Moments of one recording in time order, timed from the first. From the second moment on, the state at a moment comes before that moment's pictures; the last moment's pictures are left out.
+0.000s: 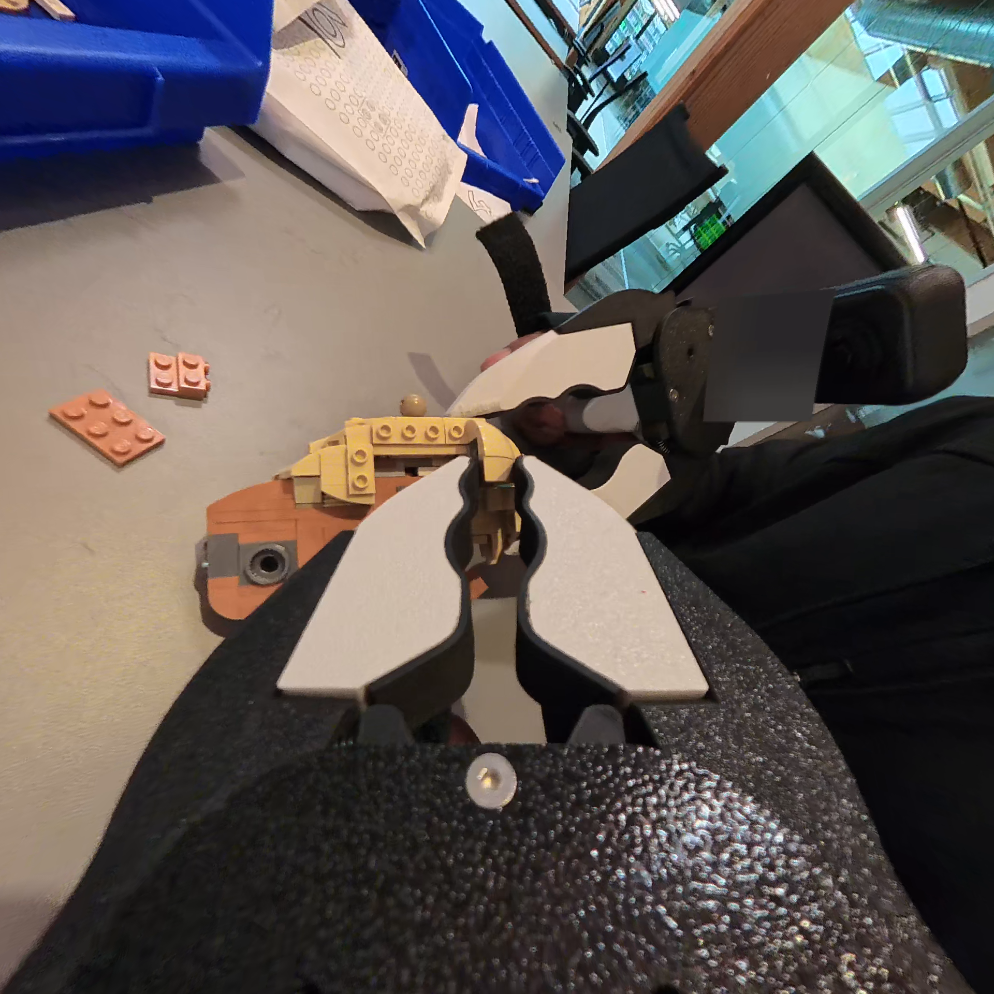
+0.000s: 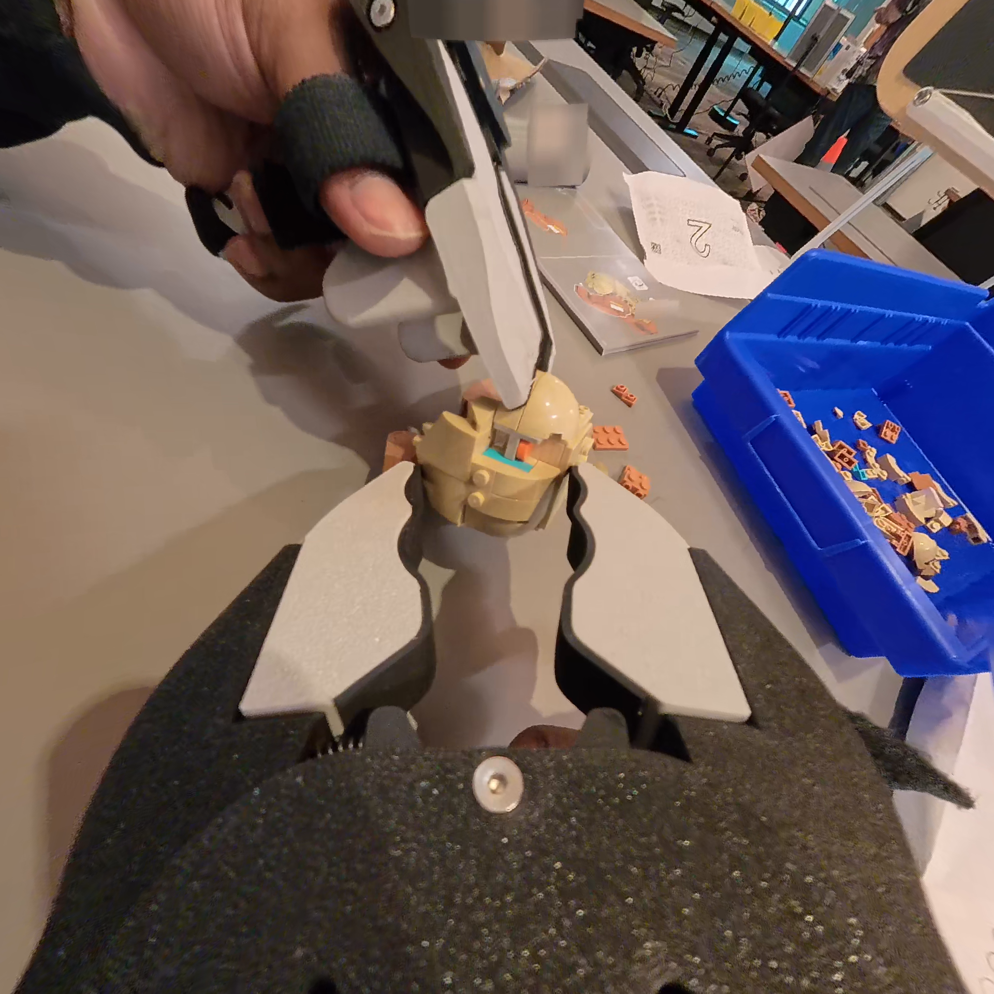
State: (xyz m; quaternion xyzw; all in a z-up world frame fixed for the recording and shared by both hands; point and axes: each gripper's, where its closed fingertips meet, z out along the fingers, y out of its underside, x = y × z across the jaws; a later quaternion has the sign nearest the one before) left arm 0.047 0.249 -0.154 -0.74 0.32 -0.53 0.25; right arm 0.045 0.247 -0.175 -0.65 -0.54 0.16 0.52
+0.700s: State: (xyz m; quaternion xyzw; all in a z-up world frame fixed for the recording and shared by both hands) left arm 0.054 0.248 -0.161 -0.76 0.33 -0.46 0.31; right arm 0.048 0.250 -0.164 -0.69 -0.46 0.25 0.50
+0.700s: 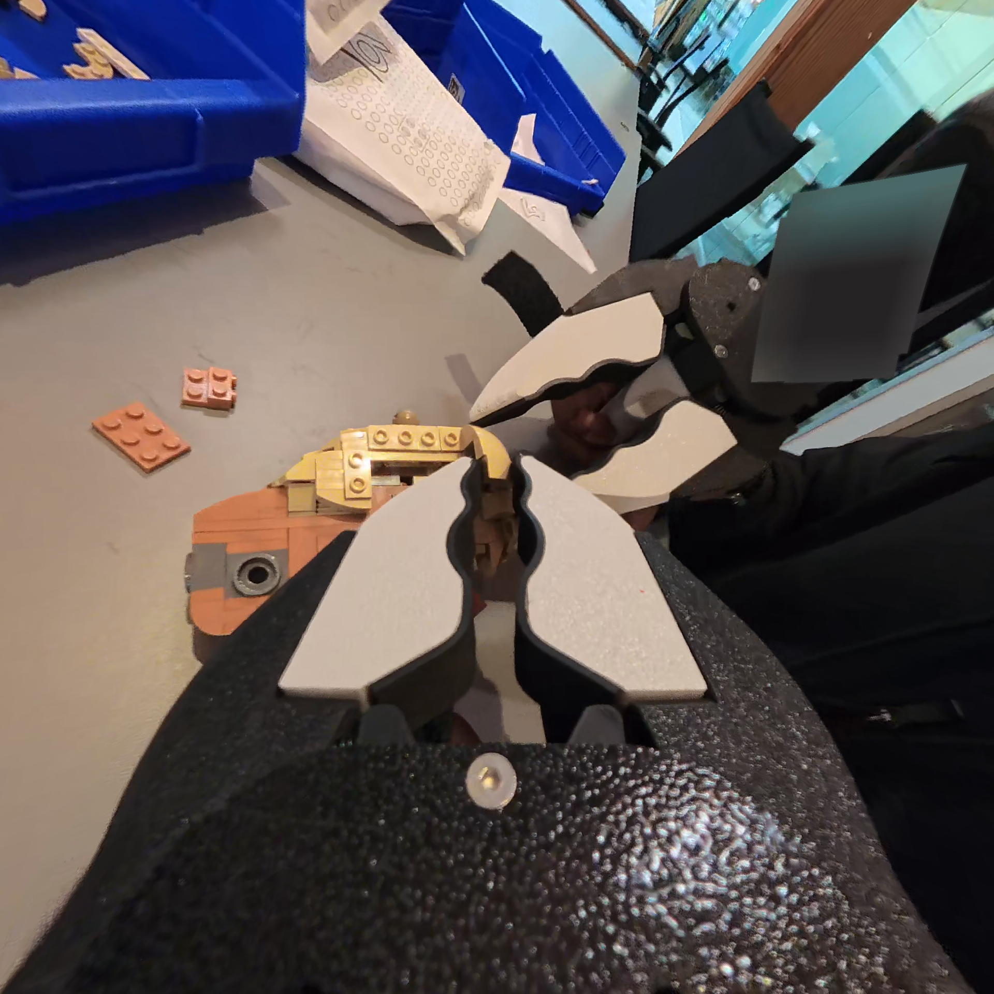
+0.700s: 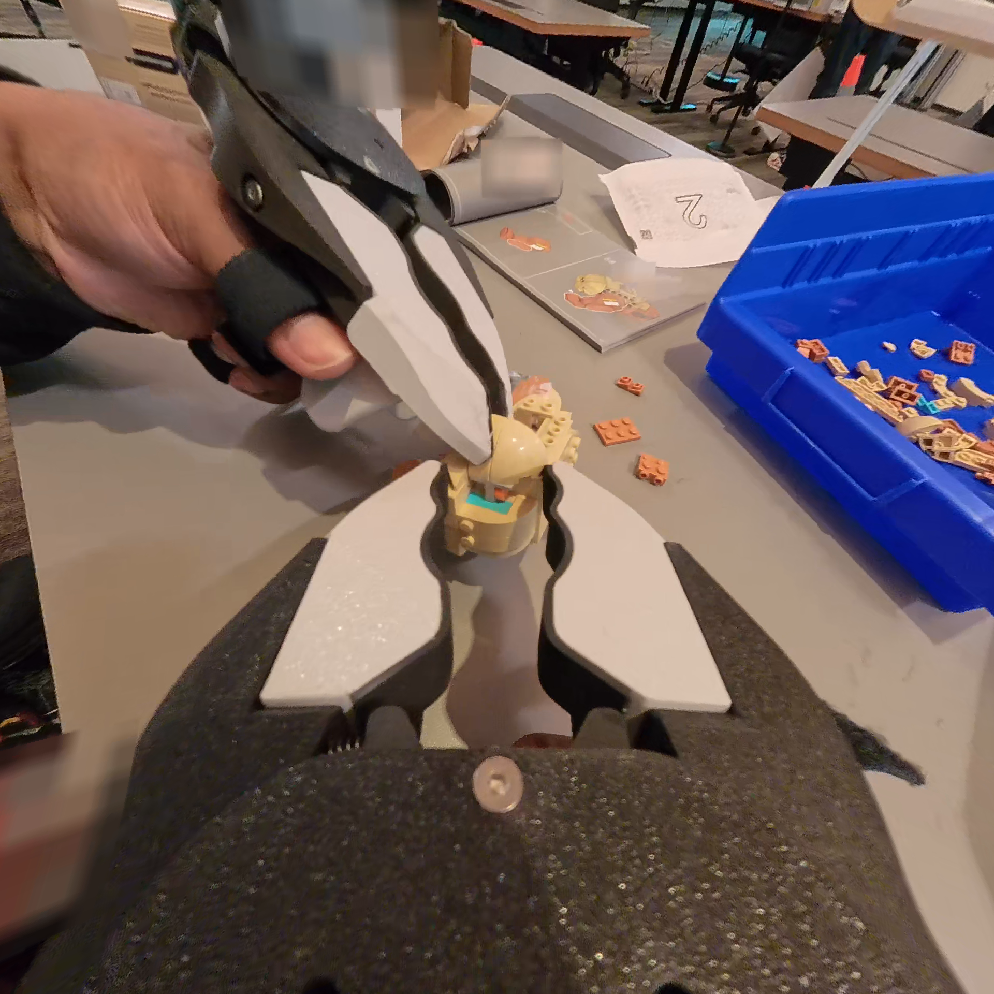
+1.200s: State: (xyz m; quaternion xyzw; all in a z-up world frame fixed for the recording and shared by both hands) left arm 0.048 0.242 -0.169 -0.77 0.34 -0.47 0.28; right arm 0.042 0.245 -0.175 -0.69 -0.49 0.24 0.47
